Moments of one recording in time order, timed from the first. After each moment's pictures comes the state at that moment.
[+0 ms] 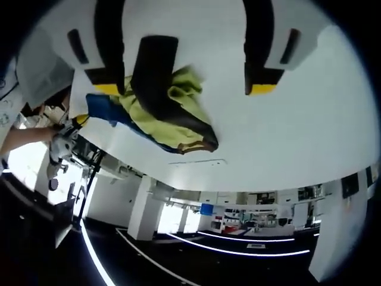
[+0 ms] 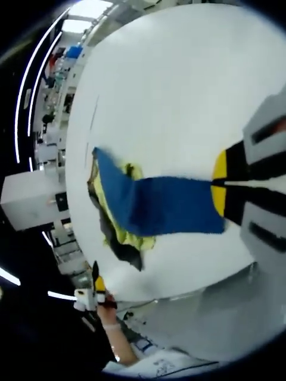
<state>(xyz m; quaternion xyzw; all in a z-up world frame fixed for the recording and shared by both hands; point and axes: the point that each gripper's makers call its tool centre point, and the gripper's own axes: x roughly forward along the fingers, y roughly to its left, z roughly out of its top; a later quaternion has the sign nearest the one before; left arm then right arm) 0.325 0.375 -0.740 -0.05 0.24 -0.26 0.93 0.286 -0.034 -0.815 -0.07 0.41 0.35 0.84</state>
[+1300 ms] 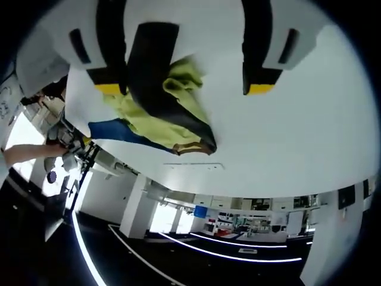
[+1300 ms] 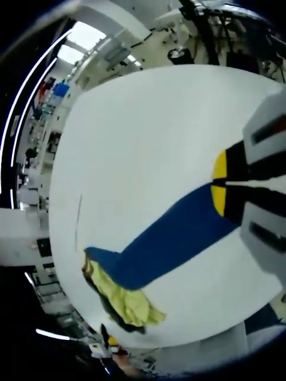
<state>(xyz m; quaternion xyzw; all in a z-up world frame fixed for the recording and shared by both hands) 0.344 0.363 -0.755 -0.08 0.26 -0.24 0.93 0.421 -0.232 -0.800 -0.16 0.47 0.20 0.85</state>
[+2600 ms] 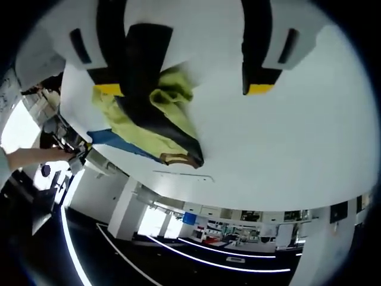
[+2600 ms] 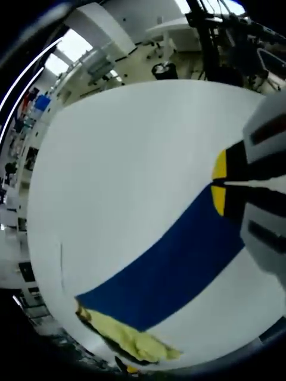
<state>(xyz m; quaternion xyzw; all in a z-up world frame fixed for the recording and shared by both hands) 0.353 0.372 -0.786 -0.10 0.29 -0.21 0.93 0.485 -0.273 -0.833 -0.19 0.53 0.12 0.82</state>
